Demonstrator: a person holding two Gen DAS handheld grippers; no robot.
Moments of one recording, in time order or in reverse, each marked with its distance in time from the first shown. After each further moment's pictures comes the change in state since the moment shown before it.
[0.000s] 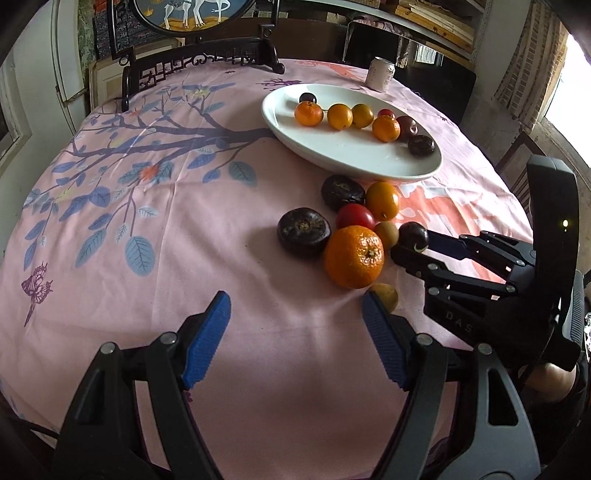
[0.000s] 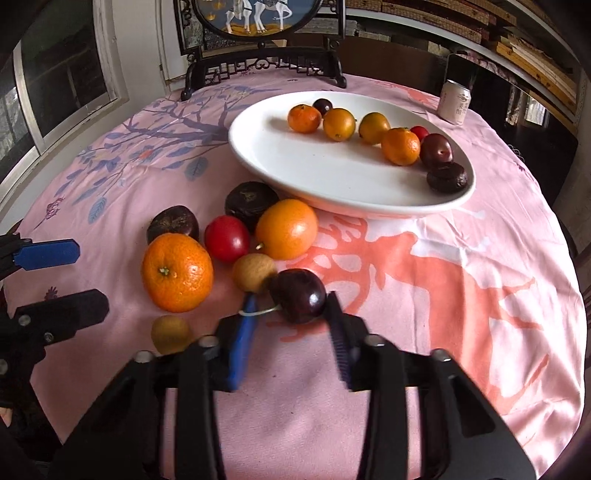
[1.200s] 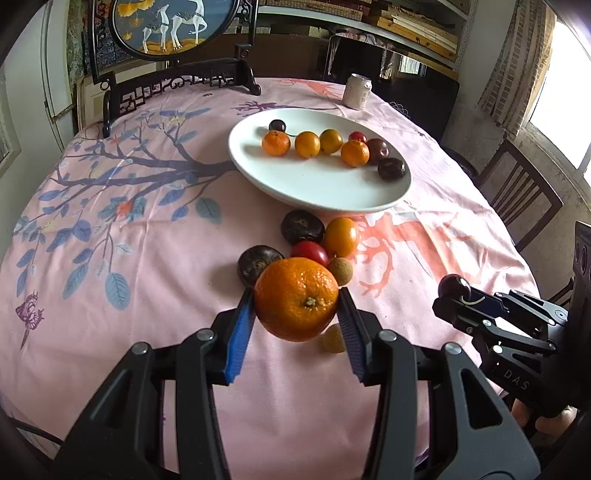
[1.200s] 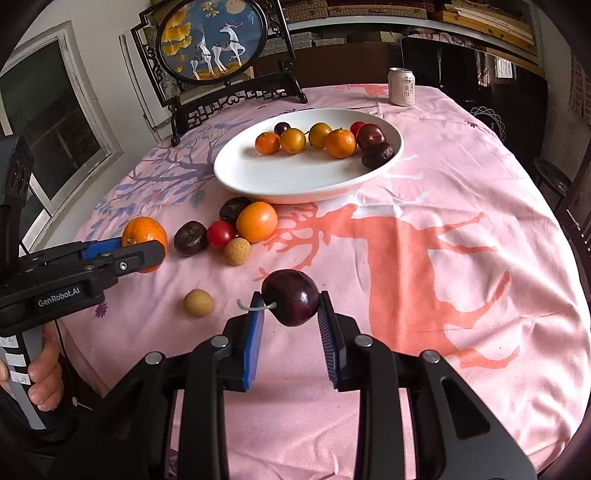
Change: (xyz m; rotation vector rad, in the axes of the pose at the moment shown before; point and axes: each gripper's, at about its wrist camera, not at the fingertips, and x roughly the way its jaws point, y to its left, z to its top) left arm -0.014 -0.020 0.023 0.018 -0.067 -0.048; right arm -0.073 -0.035 -0.036 0.225 -0.075 0.066
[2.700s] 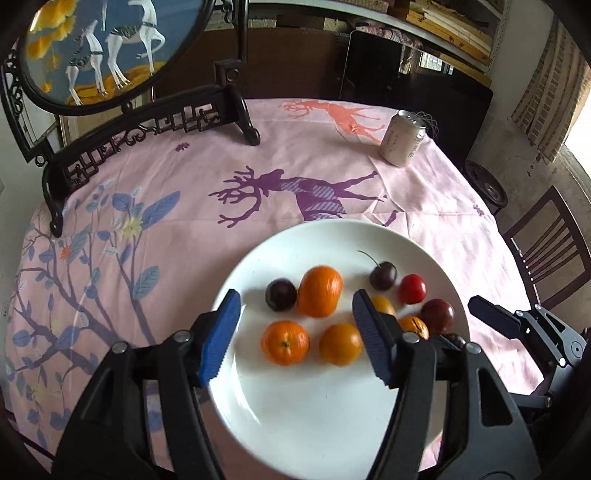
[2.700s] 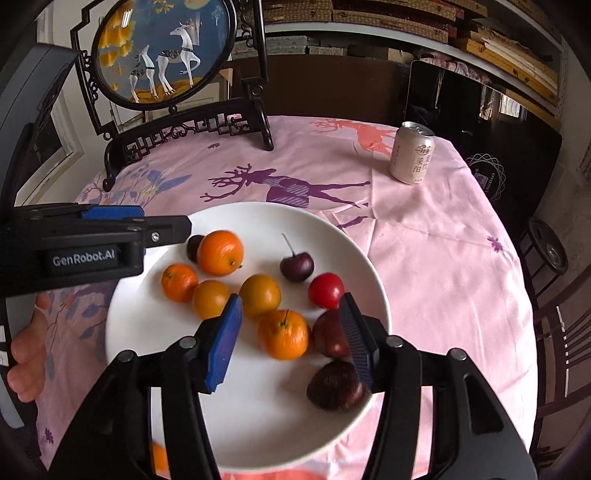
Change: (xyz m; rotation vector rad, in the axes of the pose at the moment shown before) left arm 0.123 0.008 0.218 -0.003 0.056 0.042; right arm 0.097 -0.041 0.191 -0.107 0.010 -0.132
